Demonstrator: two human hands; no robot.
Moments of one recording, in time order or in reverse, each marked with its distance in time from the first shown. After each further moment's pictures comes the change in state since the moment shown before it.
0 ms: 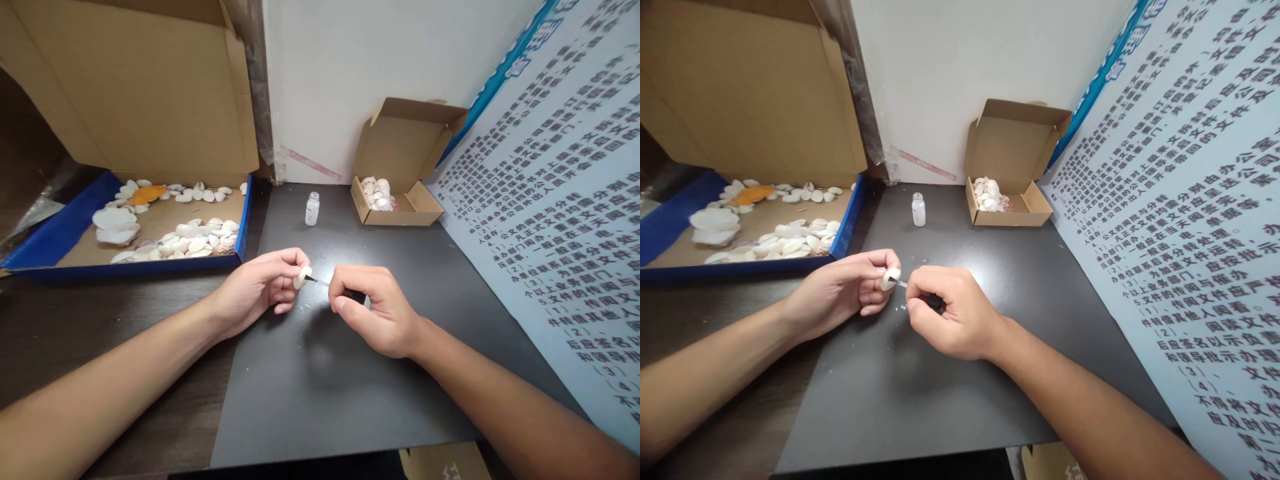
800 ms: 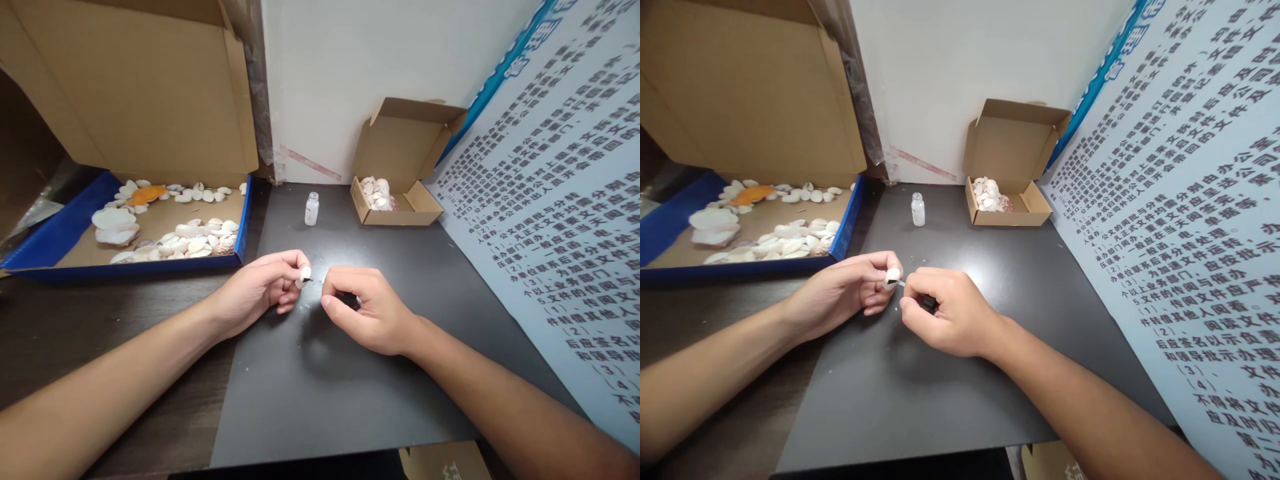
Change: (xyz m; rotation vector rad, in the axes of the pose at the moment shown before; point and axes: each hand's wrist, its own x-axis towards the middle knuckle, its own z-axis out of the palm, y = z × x) left_hand 0.000 -0.001 0.001 0.042 -0.018 0.021; right_hand 0.002 0.001 0.003 -0.103 -0.059 0.066
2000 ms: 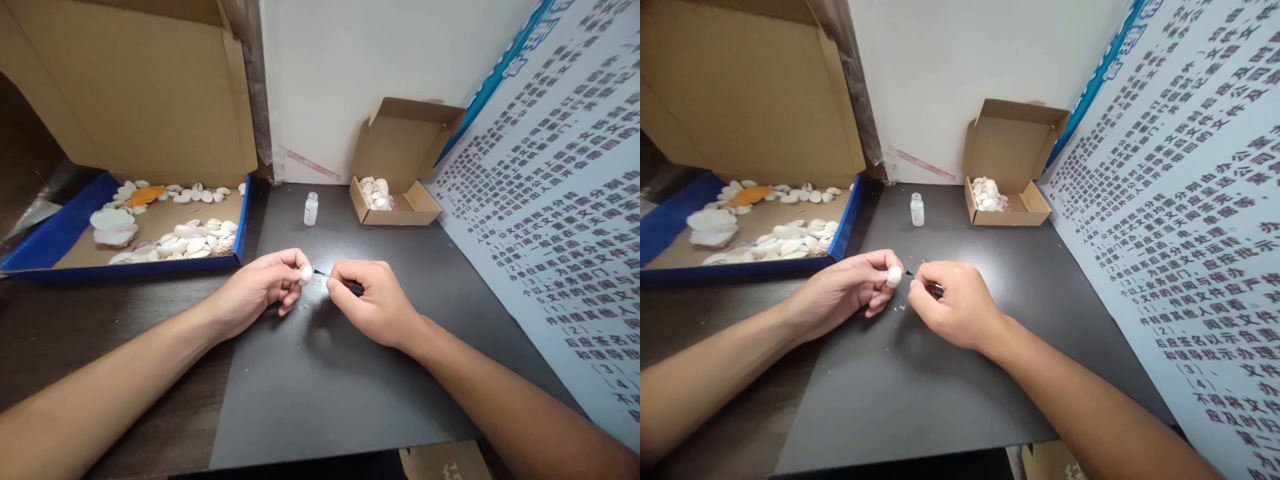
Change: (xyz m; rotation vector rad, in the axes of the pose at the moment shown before) left_hand 0.001 -0.001 -0.001 0.072 0.025 0.025; right_hand 0.001 0.003 0.001 -0.123 0.138 0.145
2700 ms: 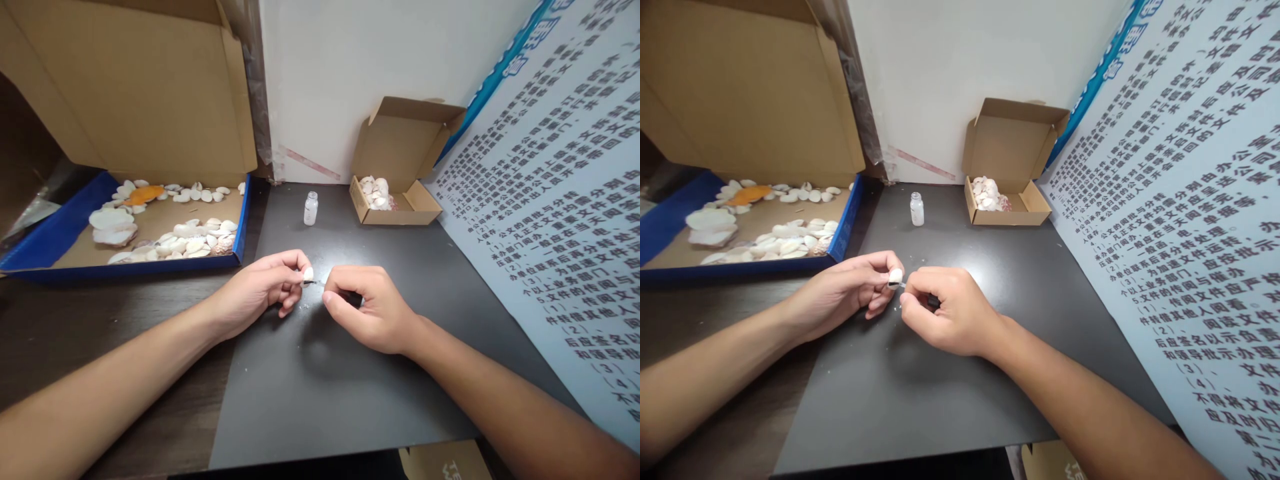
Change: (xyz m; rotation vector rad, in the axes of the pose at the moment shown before) left_hand 0.000 -0.003 -0.002 0.022 -0.027 0.003; right_hand 0.000 -0.001 0.001 0.154 -0.063 -0.180
